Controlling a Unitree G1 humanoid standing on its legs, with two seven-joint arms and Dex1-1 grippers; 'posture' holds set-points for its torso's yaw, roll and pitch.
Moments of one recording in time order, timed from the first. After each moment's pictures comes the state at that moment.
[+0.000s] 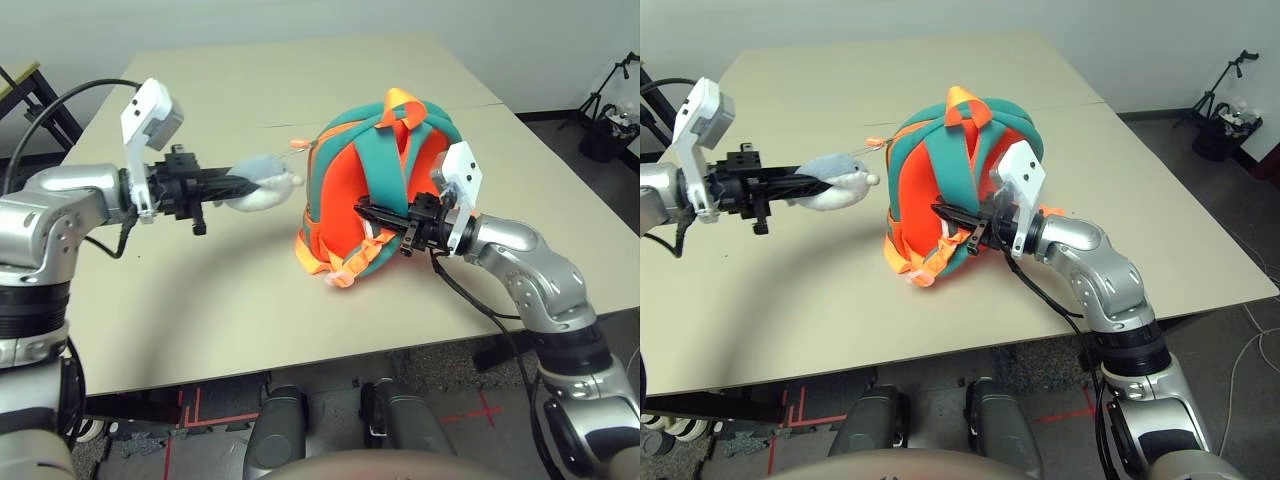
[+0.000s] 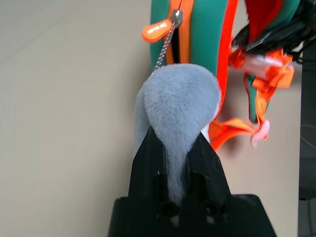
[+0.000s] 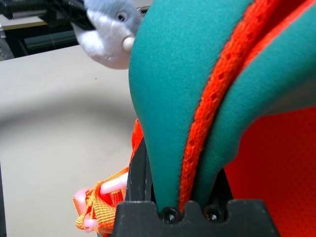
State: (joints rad) left arm -0.46 0.93 0.16 -0.14 -0.65 0.85 -1.04; right arm -0.44 -0.41 0.11 -0.22 0.46 0.53 0.80
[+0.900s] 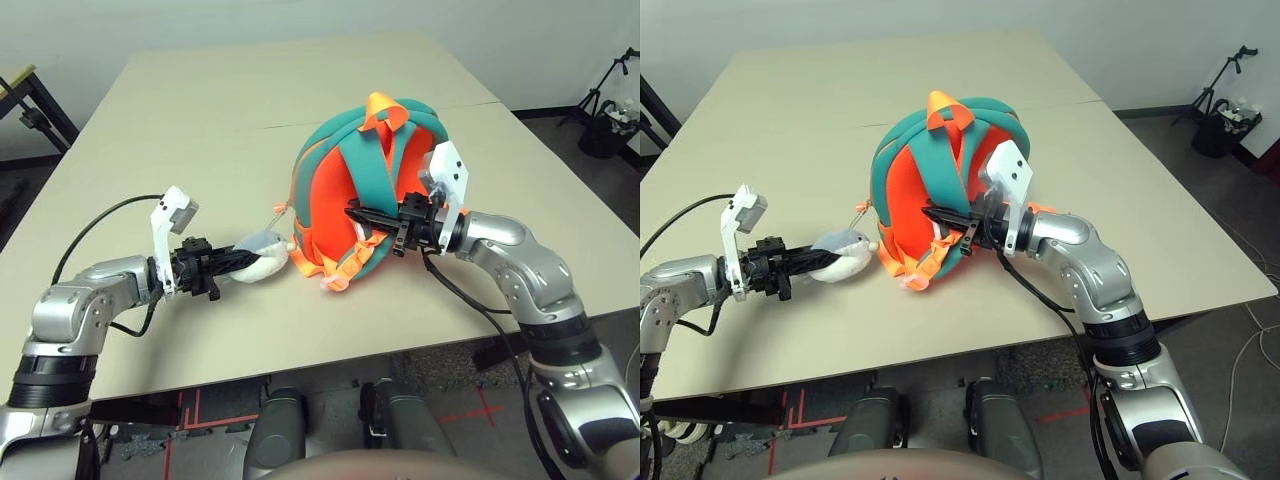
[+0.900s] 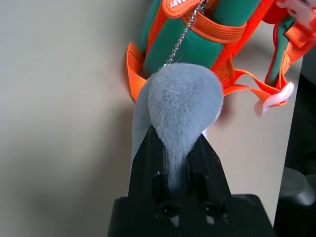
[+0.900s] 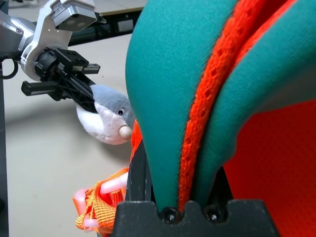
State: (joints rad) left arm -0.20 0.76 0.14 -0.02 -0.67 0.83 -0.97; right arm -0.46 -0.42 0.14 -0.20 0.45 0.52 0.83
